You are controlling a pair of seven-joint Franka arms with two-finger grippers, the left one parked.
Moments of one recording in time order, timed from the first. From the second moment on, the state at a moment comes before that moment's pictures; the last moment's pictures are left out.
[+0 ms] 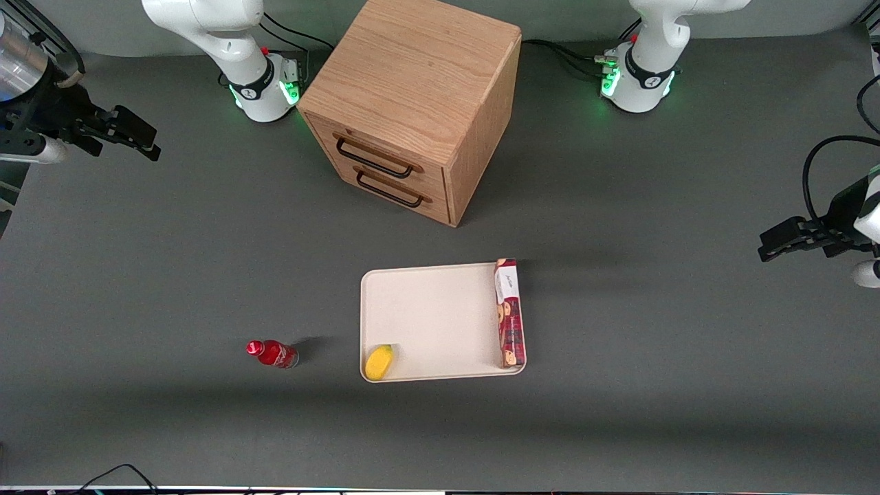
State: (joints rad) arm -0.04 -0.14 0.15 -1.64 0.02 1.46 0.25
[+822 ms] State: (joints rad) arm -0.02 0.20 0.16 -1.46 0.02 1.62 0.25
